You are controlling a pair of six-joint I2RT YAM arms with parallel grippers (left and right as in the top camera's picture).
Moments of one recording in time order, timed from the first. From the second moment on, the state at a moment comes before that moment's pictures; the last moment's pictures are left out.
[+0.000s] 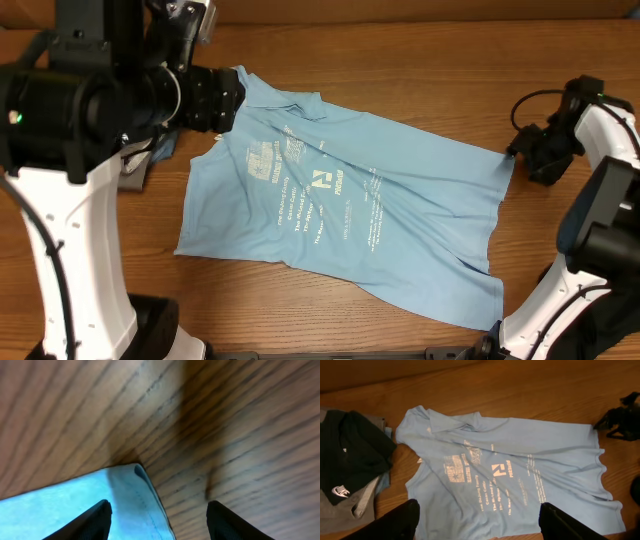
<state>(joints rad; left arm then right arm) -0.15 1.72 2.52 -1.69 0.23 0.04 -0.36 2.12 1.55 -0.98 -0.13 0.36</state>
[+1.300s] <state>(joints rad) -0.15 1.70 2.52 -1.67 0.23 0.04 -0.39 2.00 2.04 -0.45 -0.36 0.45</state>
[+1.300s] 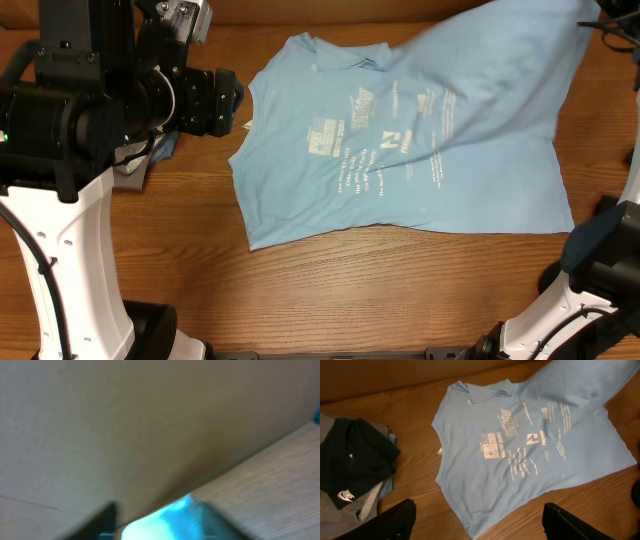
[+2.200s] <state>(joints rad) -0.15 1.70 1.60 -1.41 0.13 0.00 -0.39 1.87 2.02 -1.33 -0.37 0.42</state>
